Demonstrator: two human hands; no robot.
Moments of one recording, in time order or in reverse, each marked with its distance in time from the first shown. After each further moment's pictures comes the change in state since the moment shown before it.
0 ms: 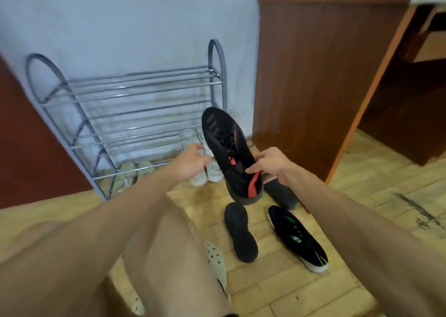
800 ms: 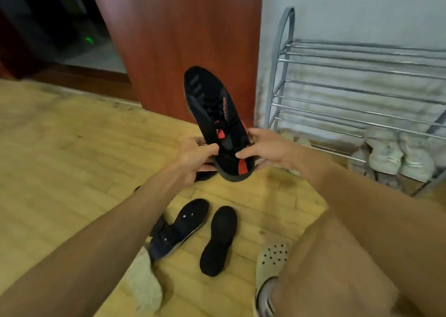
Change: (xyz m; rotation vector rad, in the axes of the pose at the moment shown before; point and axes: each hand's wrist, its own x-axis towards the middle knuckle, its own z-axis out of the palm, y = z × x) left_hand -0.188 -0.248 -0.224 -0.640 0.750 -0.368; right_hand -0.044 -0.182 0.388 -0.245 -0.862 -0.350
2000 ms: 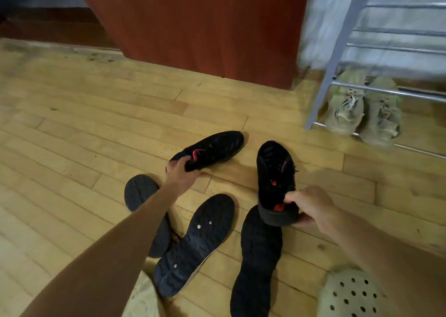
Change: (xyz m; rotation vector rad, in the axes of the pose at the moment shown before) left_hand 0.266 -0.257 -0.084 0.643 0.065 -0.330; right_hand 0.201 0.221 0.084 0.289 0.262 0.687
